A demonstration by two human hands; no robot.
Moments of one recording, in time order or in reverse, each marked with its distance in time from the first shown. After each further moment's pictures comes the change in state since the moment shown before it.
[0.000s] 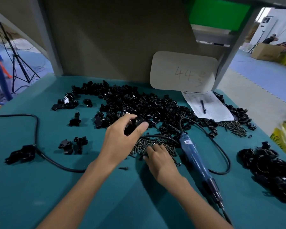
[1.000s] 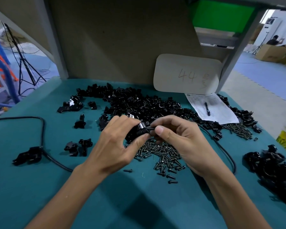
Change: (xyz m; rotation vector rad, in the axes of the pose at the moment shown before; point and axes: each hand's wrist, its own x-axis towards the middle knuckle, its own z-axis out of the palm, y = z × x) left_hand -0.010 0.017 -0.038 0.279 -0.019 0.441; right_hand -0.034 -0.014 -0.137 1.331 0.178 -0.245
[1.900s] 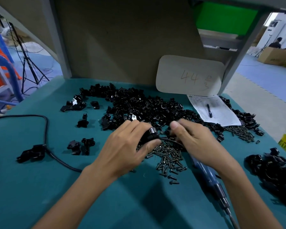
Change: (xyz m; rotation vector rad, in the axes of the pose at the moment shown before) left_hand 0.000 0.012 0.007 0.148 -0.071 0.037; right_hand 0.006 0.018 -0.040 -0.797 -0.003 0.119
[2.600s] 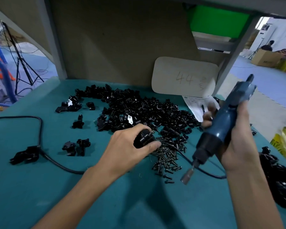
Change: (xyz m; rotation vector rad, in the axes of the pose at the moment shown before) left_hand 0.002 0.016 0.001 -0.365 -0.117 -0.328; right_hand -0.023 -0.008 -0.043 1.523 0.495 0.220
